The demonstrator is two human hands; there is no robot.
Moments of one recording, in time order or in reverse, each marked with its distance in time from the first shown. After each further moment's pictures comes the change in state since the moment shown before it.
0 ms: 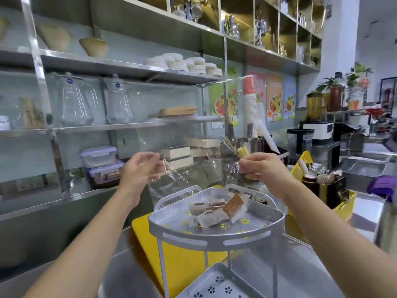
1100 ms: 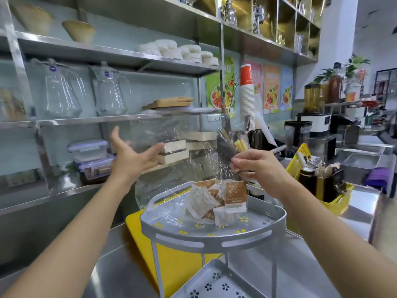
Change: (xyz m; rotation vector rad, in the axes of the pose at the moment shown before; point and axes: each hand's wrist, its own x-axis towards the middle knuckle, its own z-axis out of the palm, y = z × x) left_hand 0.025 0.001 0.007 0.417 0.165 0.121; right_hand 0.008 0.015 0.005 0.013 -0.091 -0.021
